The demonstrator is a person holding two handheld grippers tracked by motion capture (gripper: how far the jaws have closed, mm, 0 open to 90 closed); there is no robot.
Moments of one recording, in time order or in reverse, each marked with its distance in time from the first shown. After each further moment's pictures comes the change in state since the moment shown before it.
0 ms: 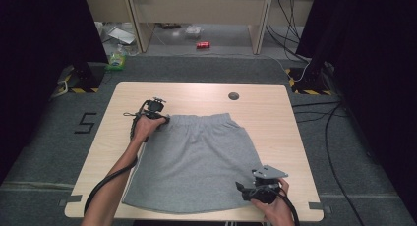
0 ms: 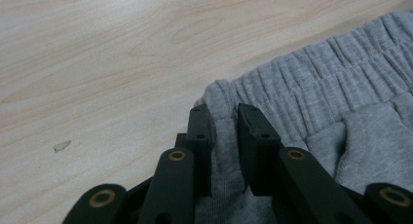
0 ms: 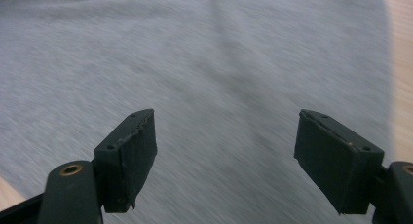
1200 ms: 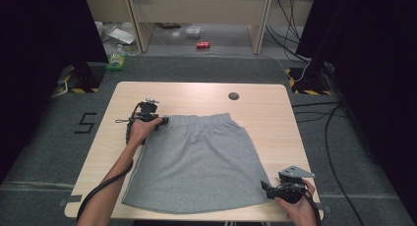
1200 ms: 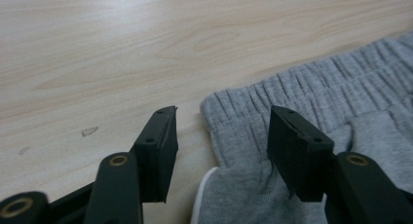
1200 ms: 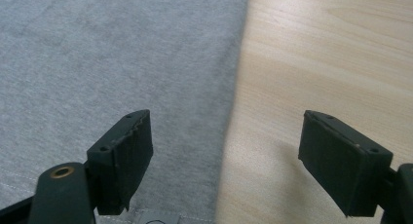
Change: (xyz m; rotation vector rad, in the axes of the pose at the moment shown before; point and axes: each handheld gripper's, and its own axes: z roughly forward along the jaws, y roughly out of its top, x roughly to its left) left arm 0.011 -0.015 -0.008 -0.104 -0.006 -0.076; right arm -0.061 -0.034 -0.030 0.060 -0.127 0.143
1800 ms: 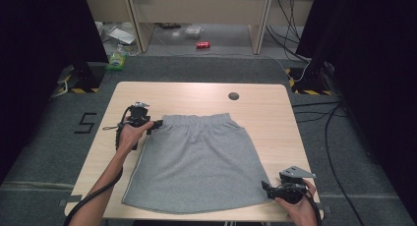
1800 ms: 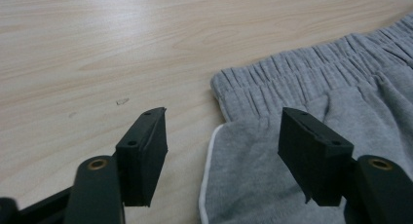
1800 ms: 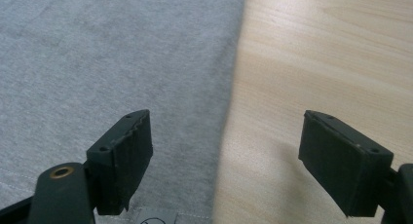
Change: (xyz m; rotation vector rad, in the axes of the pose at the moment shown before) left arm 0.011 -0.020 -0.037 -0.080 -0.022 -0.007; right arm -0.001 -0.001 -0.001 -0.002 -0.005 0.007
